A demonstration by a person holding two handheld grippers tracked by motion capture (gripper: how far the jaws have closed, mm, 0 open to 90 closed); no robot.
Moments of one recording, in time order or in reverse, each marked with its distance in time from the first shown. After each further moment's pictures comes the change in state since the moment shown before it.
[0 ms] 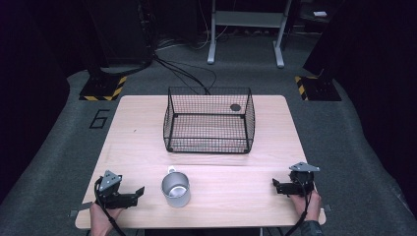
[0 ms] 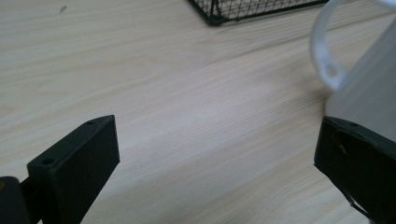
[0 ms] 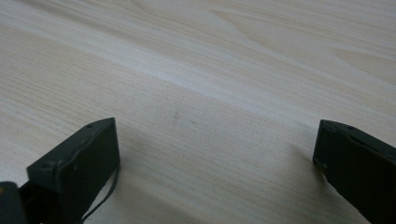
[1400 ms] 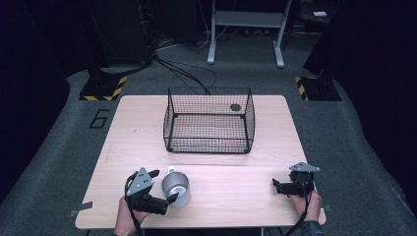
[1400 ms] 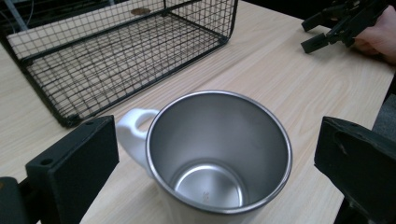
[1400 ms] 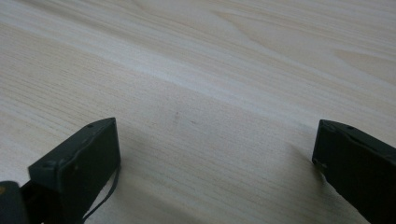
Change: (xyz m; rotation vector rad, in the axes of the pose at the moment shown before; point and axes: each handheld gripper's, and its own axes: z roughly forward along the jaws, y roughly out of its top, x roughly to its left) left arm -0.096 0.056 0.000 -0.096 -0.288 0.233; right arm 0.000 0.000 0.000 -0.003 0.001 -0.009
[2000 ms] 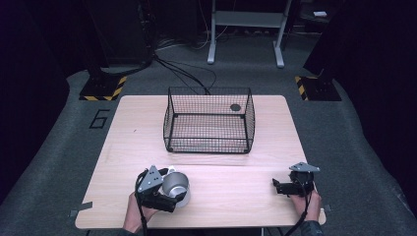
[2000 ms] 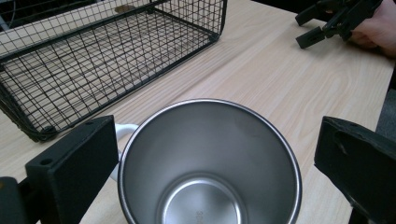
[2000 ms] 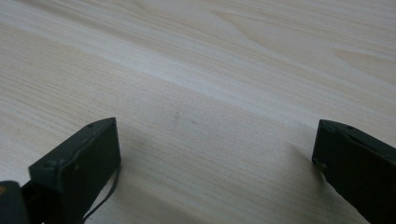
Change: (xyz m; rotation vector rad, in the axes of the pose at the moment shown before) left arm -0.001 0.001 0.025 0.019 -0.038 0.021; right arm 0.000 0.000 0.000 0.000 0.000 0.001
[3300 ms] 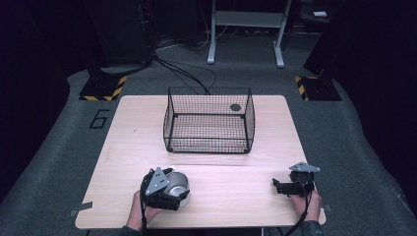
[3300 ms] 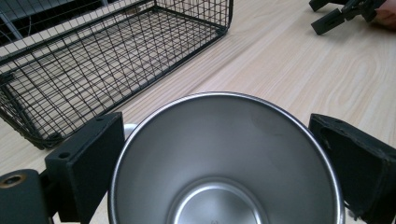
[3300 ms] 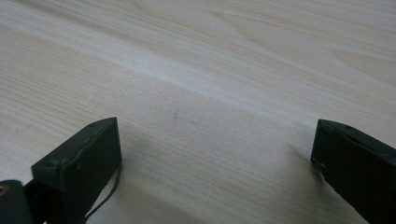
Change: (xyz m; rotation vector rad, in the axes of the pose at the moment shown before) left arm -0.003 -0.009 0.016 -0.008 0.046 0.060; right arm 0.000 0.000 0.000 -0.001 -0.005 0.006
